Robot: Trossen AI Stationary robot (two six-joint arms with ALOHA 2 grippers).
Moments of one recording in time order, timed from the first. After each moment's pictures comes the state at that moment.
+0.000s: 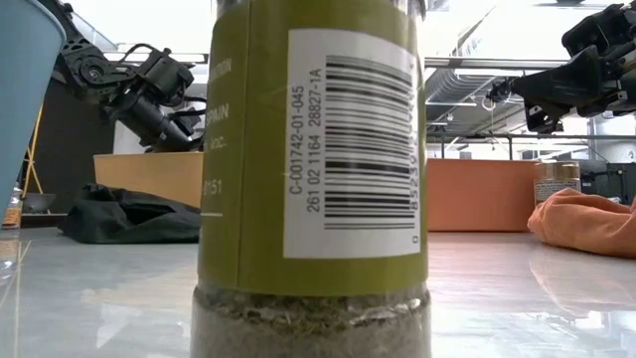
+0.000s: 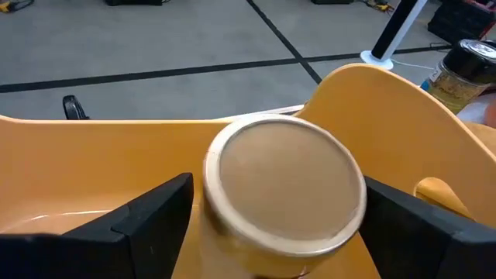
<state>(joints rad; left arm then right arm) 0.68 1.31 0.39 0.41 -0.37 -0.36 0.06 0.03 0.01 0.01 0.00 0.07</state>
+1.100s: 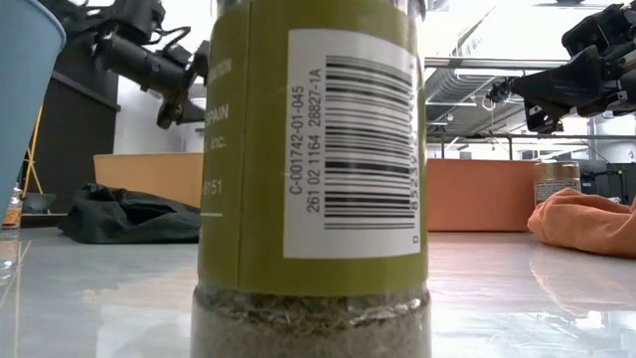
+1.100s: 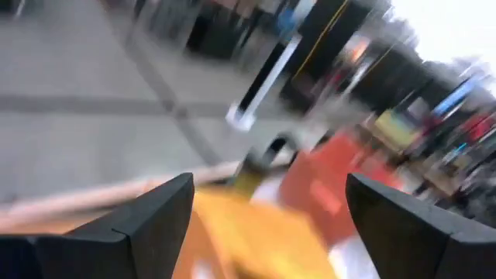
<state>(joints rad) 0.68 0.96 0.52 0.20 -0.04 -0.52 0.06 0.03 0.01 0.01 0.00 0.07</state>
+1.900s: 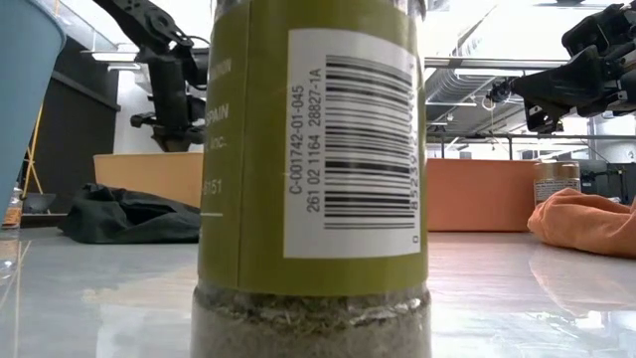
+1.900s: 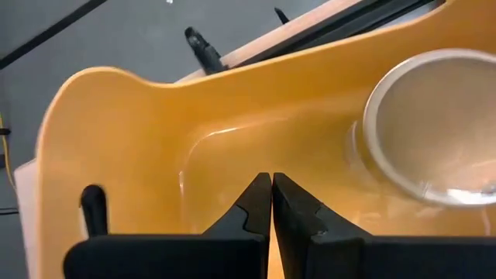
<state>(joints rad) 0.76 1.41 0.98 -0.74 -0.45 -0.26 0.06 0.03 0.01 0.01 0.00 0.07</state>
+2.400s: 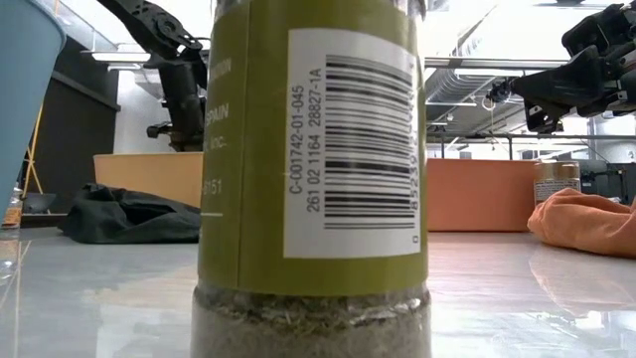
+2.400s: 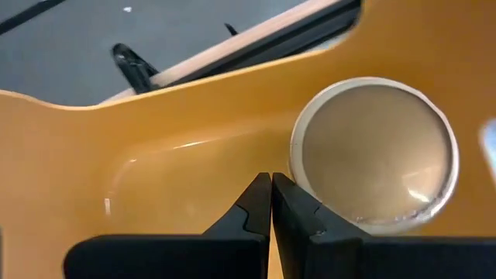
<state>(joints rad) 0.70 1.46 0.98 -0.63 -0.36 -0.31 0.06 0.03 0.01 0.01 0.00 0.07</state>
